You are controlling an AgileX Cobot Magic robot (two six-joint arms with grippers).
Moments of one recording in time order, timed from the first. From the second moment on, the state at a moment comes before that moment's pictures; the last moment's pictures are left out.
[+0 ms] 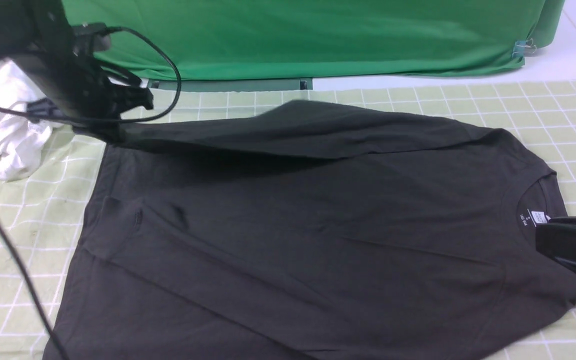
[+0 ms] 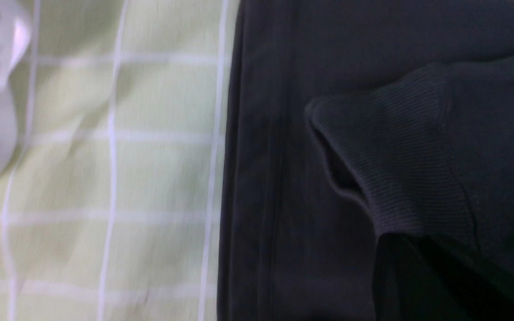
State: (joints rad) right arm 0.56 0.71 -0.65 0.21 0.54 0.10; left arm 0.02 1.92 -1.56 -0.03 0.94 -0.10
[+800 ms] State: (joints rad) right arm 0.56 0.72 -0.65 0.21 0.53 0.10; left arm 0.02 1.40 -0.85 -0.14 0.89 -0.11
